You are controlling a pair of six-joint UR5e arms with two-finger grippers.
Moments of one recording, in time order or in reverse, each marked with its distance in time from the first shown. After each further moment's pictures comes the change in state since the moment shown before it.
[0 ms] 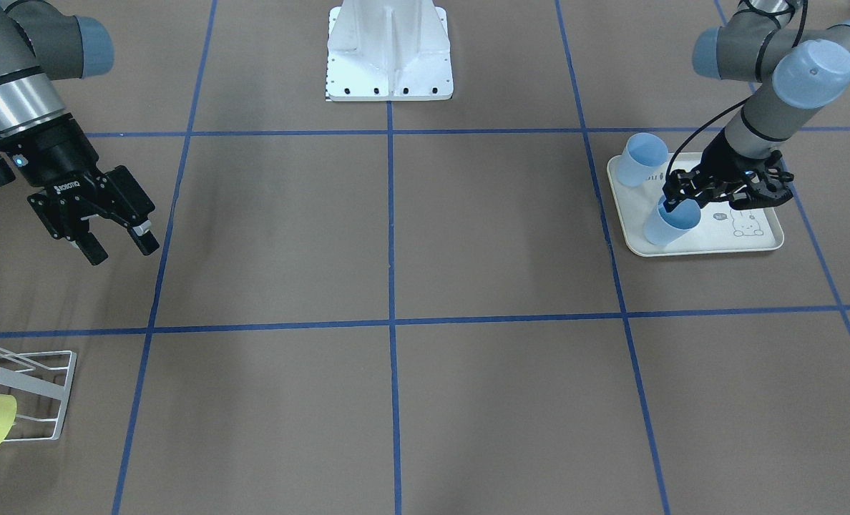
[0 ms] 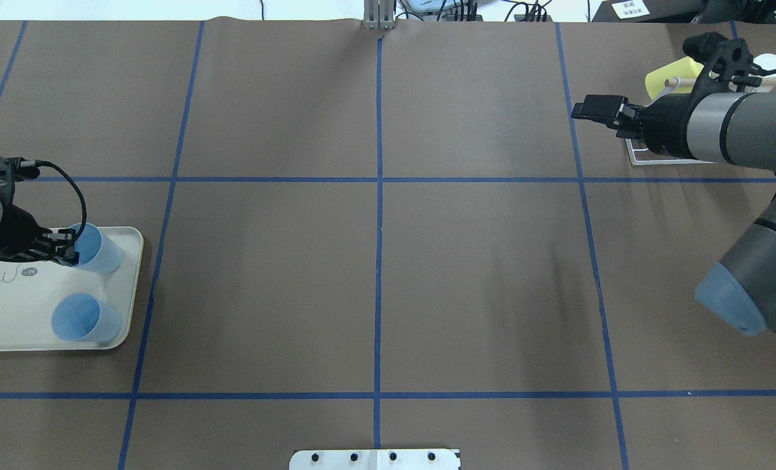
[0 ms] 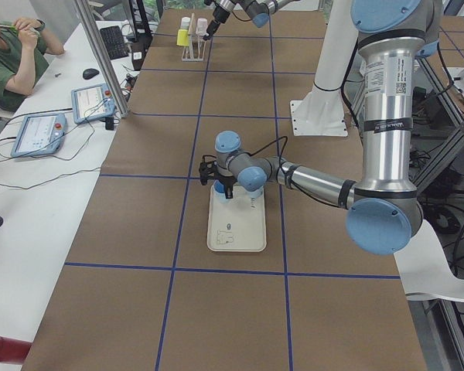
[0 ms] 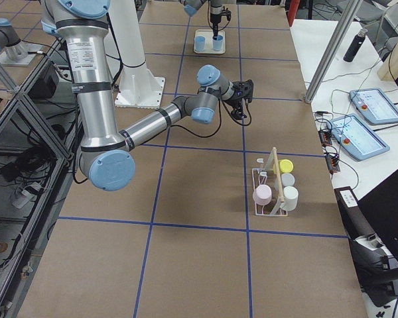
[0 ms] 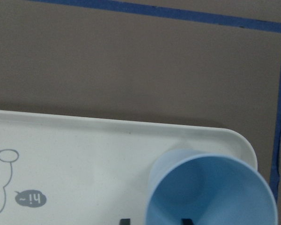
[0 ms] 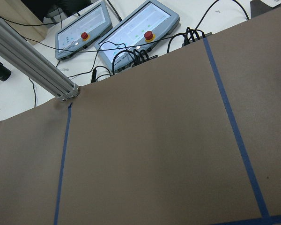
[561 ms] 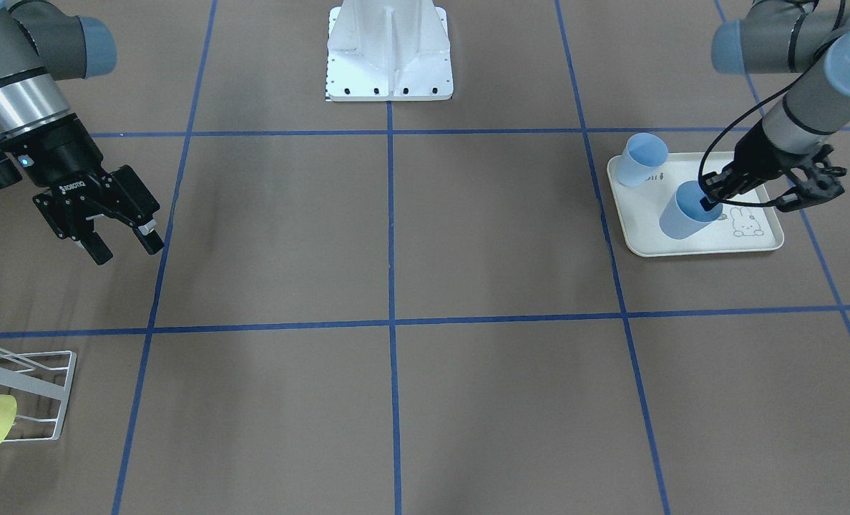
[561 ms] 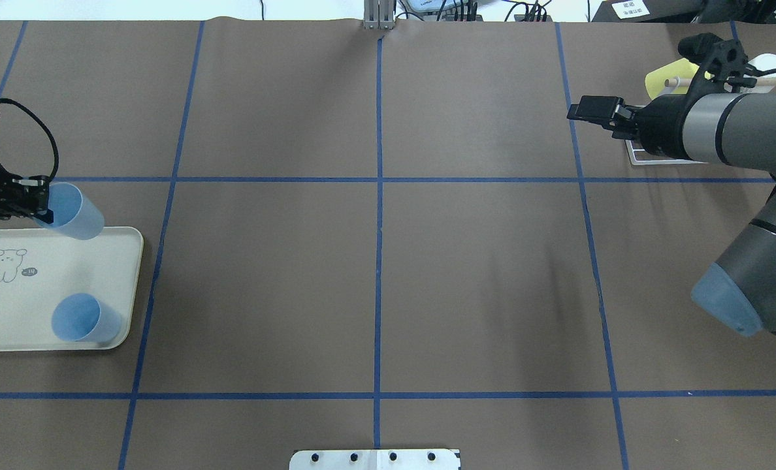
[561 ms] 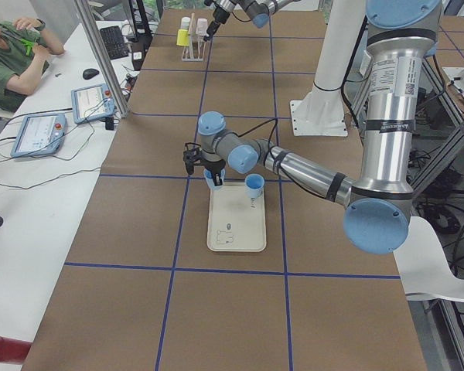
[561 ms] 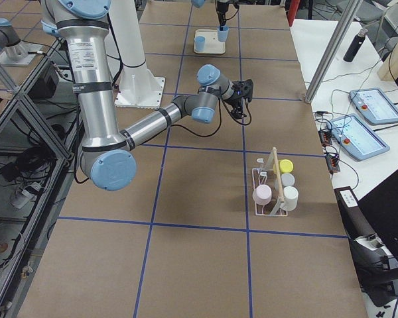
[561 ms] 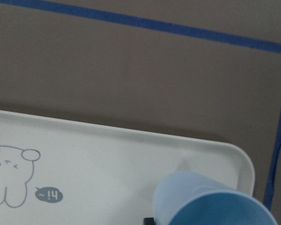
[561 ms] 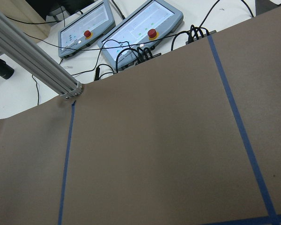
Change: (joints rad) left arm -0.184 -0.113 -0.107 0.293 -0.115 -0.001; right arm -0.009 0.016 0.000 0.001 0.001 0.005
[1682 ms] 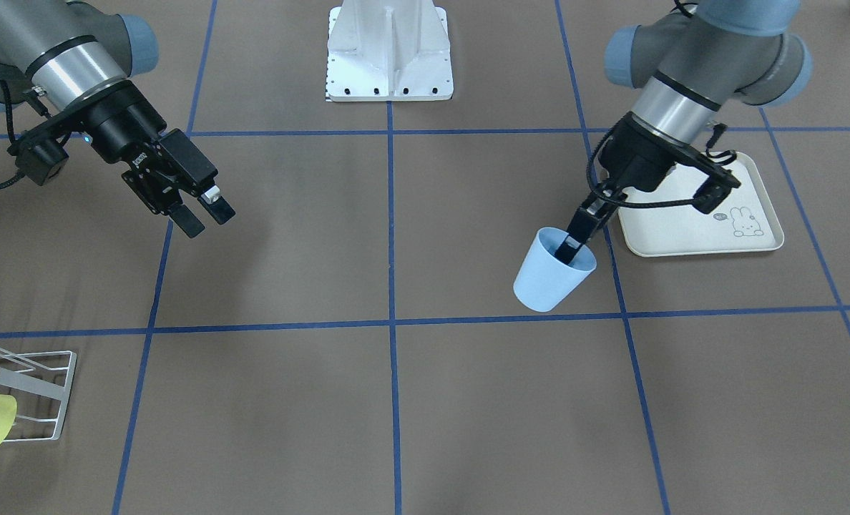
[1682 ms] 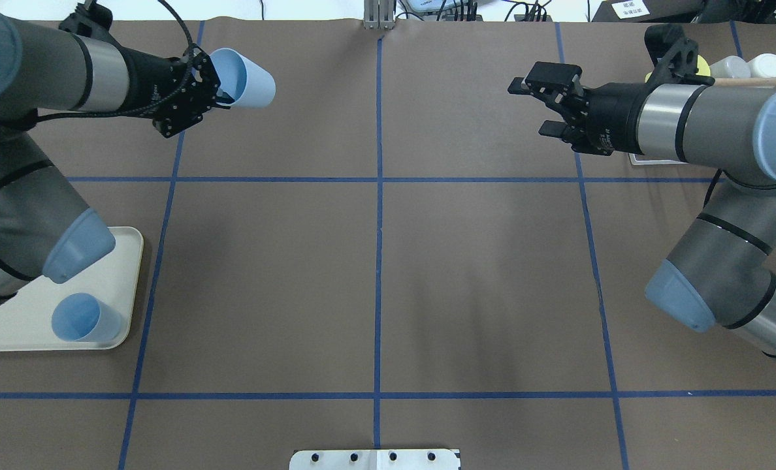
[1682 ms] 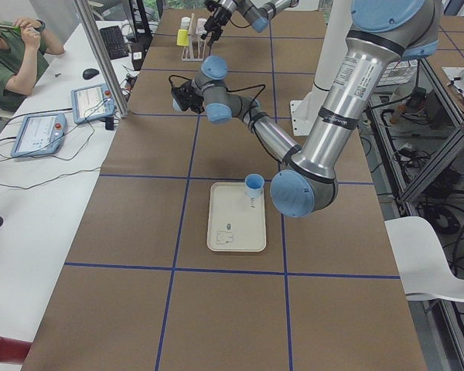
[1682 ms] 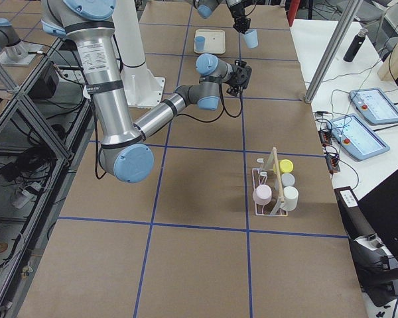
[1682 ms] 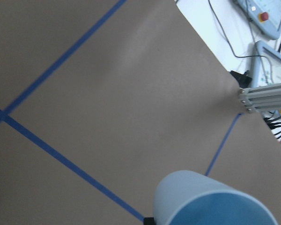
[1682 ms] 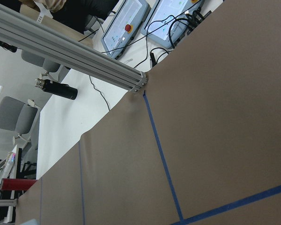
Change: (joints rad) left arm 0.221 -0.383 0.138 -0.540 0.417 -1.042; right arm -0.055 0.108 -0.032 0.196 0.001 0.438
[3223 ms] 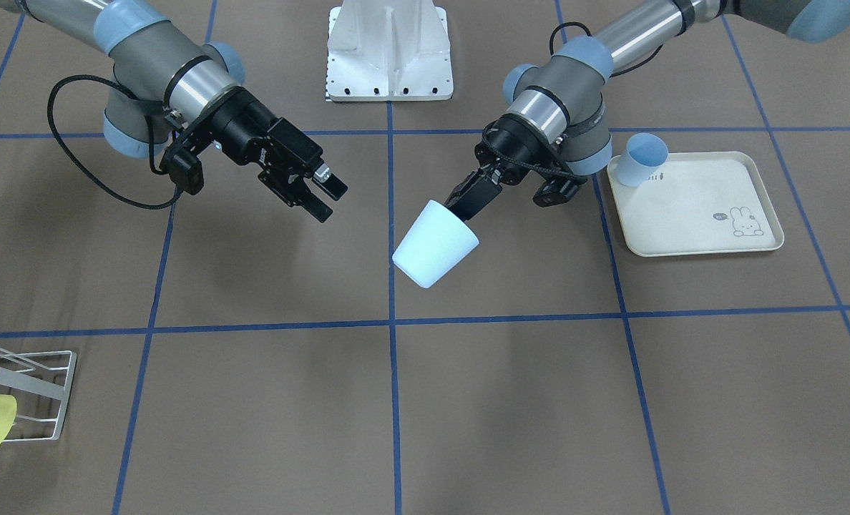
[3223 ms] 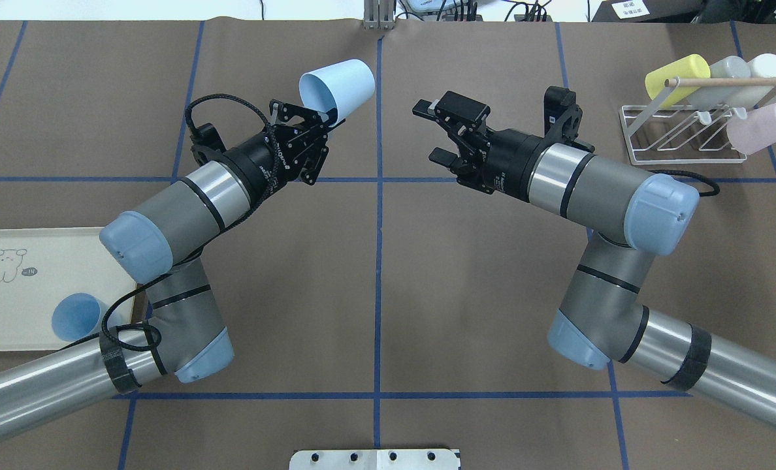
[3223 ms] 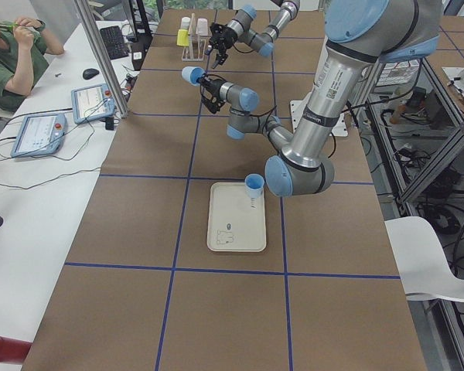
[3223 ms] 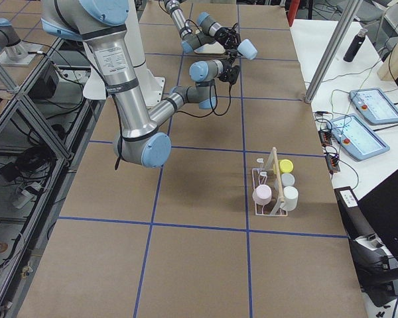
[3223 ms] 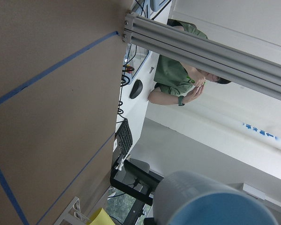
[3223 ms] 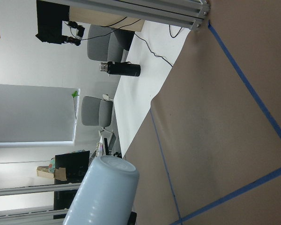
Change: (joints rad) left arm 0.315 -0.116 0.327 -0.803 0.611 -0.378; right arm -0.216 0.164 -0.218 0.371 -0.256 0.188
